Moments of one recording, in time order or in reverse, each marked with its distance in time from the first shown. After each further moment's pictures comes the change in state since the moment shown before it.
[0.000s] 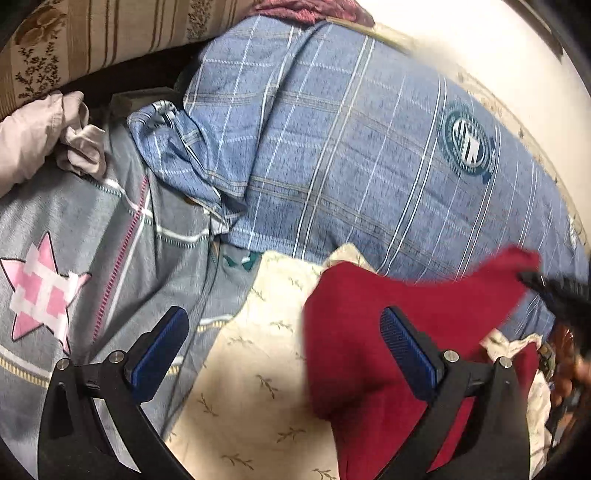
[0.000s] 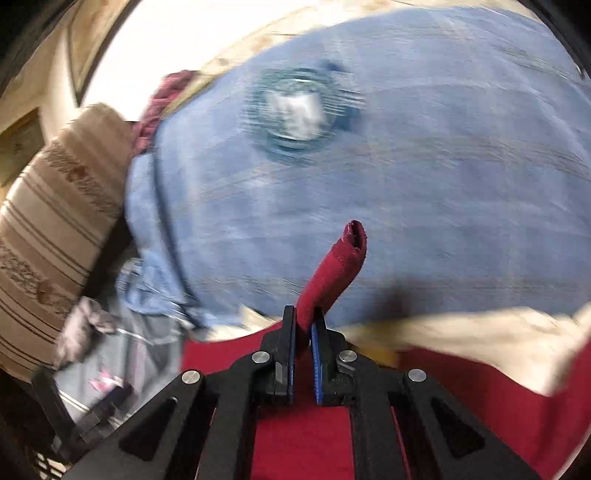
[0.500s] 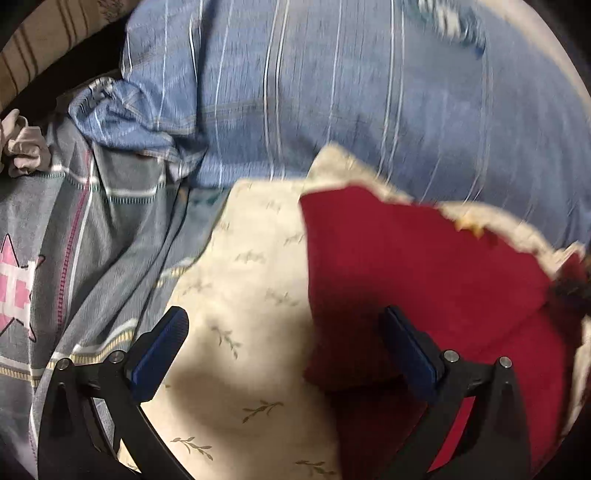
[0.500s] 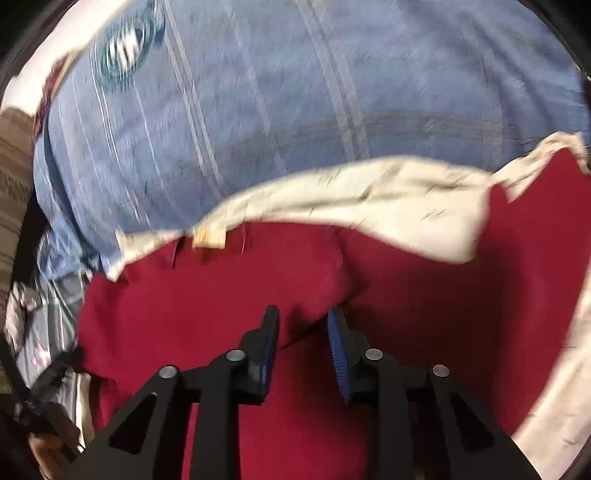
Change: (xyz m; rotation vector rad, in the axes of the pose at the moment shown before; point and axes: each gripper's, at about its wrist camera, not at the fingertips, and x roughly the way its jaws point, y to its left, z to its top) left arm 0.046 -0.058 -0.058 0.245 0.226 0.140; right arm -0.015 -0.123 -0.078 0.178 0.187 -0.234
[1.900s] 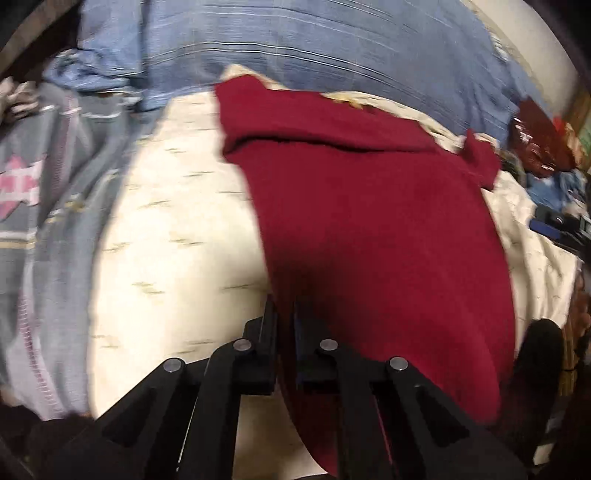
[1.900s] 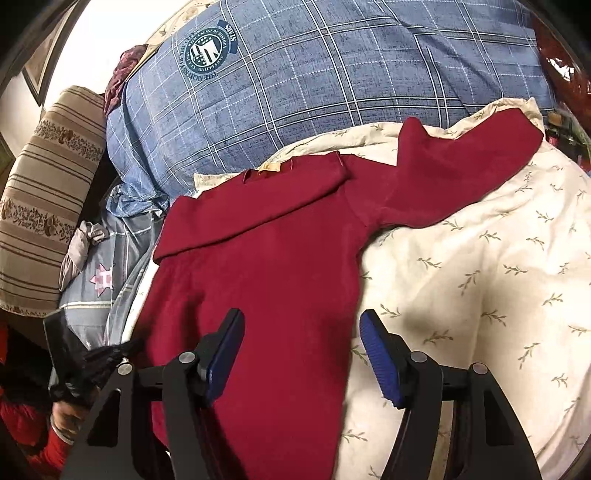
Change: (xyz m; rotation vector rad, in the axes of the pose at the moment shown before) left arm -0.124 -0.003 -0.122 0.158 0.194 -0.245; right arm -0.144 -0.021 -0.110 -0.063 0.074 0.158
